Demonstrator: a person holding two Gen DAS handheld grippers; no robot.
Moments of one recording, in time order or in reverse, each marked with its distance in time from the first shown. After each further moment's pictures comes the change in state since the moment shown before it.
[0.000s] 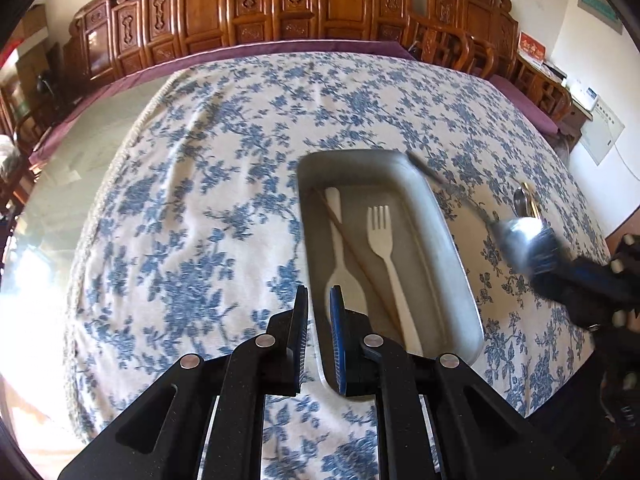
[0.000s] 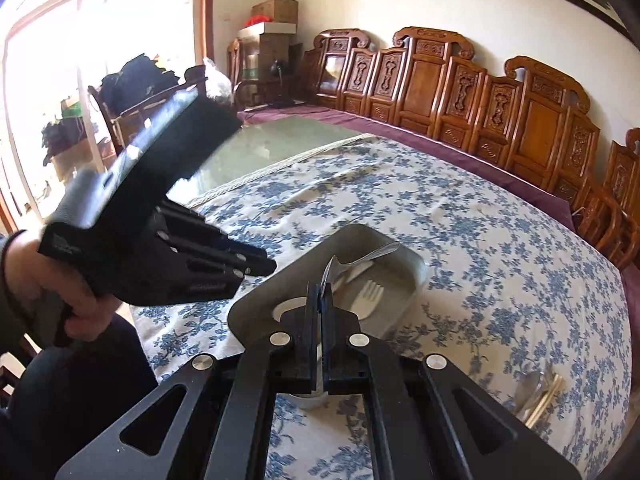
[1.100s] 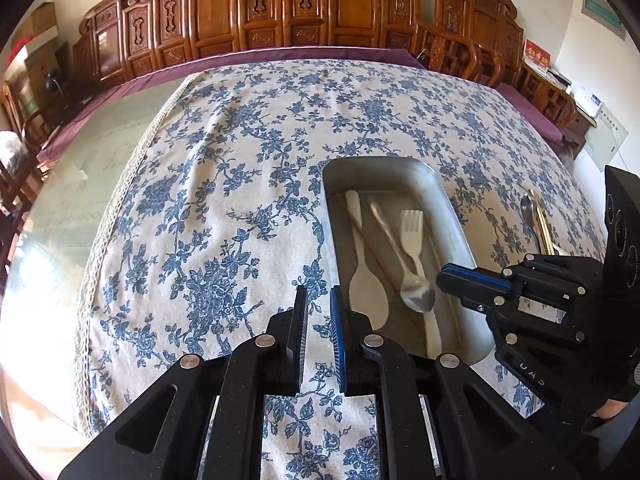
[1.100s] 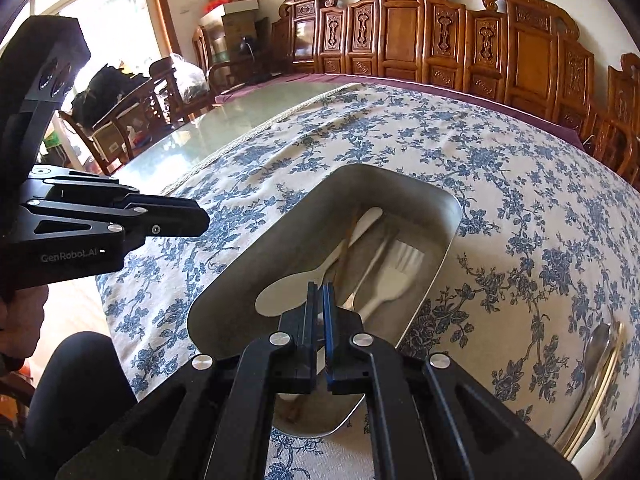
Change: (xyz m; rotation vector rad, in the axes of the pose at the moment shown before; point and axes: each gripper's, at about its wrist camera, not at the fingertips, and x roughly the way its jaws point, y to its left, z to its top) left arm -0.008 0.014 -0.003 -0.006 -0.021 0.019; right arm 0.078 -0.022 -0.025 0.194 0.112 0.028
